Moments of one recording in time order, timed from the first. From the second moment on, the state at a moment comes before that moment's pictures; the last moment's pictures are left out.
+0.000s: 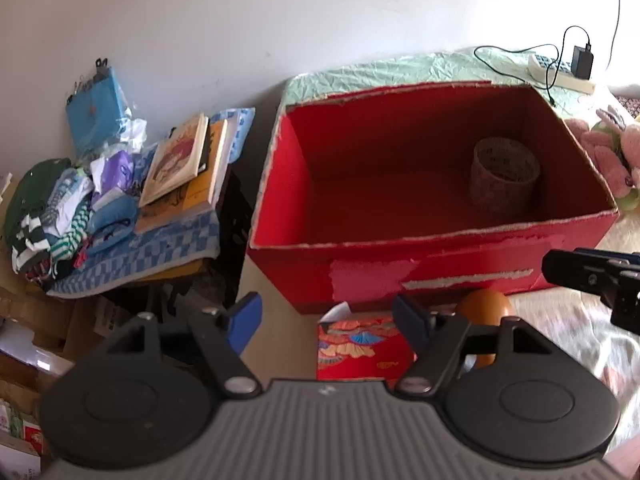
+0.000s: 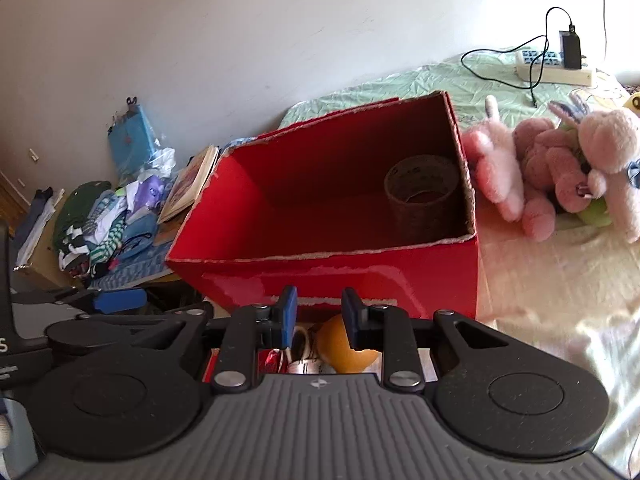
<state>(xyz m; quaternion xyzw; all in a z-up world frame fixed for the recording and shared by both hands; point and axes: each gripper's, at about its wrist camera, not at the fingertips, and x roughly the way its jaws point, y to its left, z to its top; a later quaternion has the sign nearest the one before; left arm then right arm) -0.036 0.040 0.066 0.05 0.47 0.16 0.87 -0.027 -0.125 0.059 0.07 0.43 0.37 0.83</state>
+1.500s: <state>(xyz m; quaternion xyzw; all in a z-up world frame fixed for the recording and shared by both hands) -0.050 -0.012 0.032 0.03 0.52 0.01 0.86 0.012 -0.183 -0.020 0.09 0.58 0.39 0.71</state>
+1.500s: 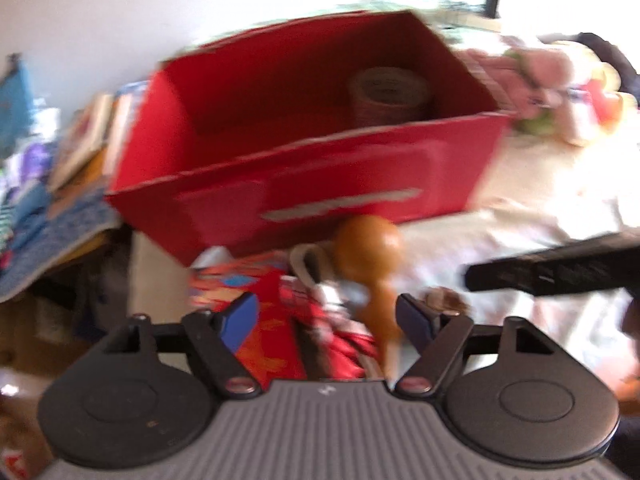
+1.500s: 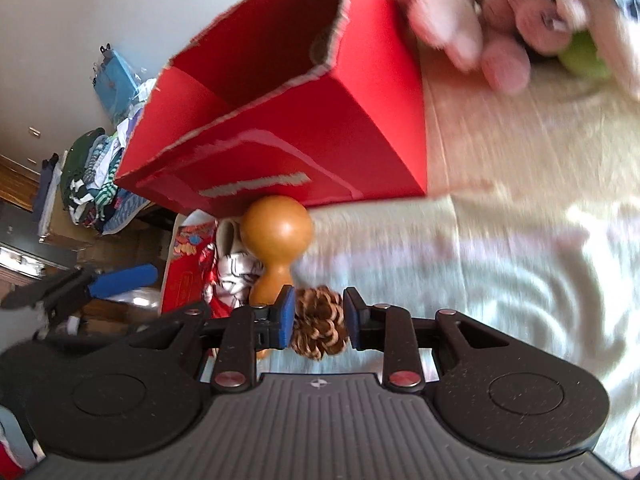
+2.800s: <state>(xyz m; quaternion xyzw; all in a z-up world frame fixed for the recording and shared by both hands) -0.024 -0.074 0.059 0.02 0.43 -0.26 0.87 0.045 -0.236 0.064 0.14 0.52 0.38 0.75</state>
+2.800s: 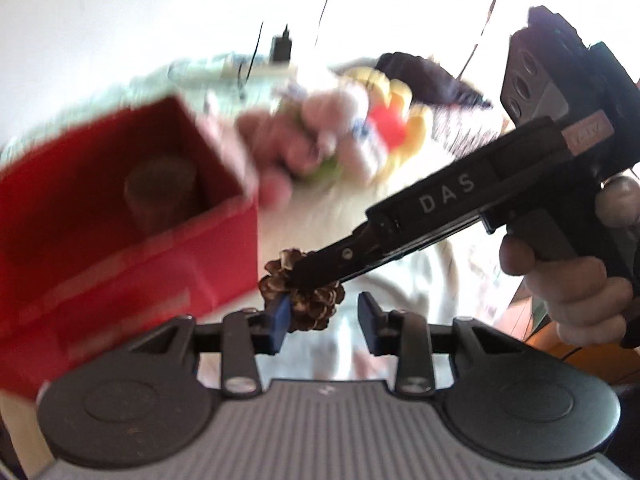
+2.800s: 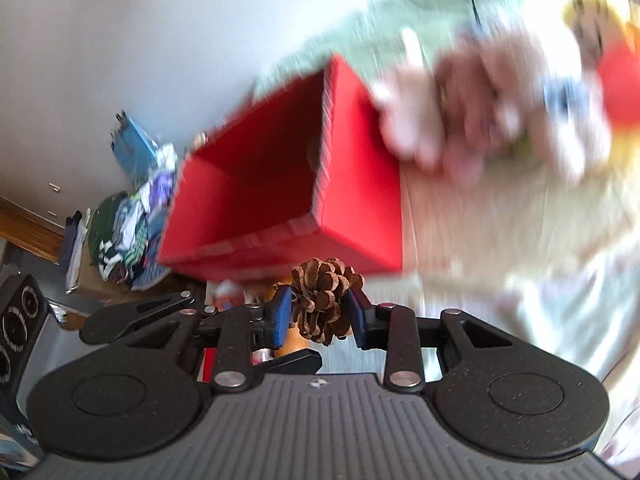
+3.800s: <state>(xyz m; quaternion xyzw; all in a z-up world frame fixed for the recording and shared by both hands) 0.086 0.028 0.002 -0.20 0.48 -0.23 0.82 0.116 -0.007 0.025 -0.39 0.59 0.35 0.61</state>
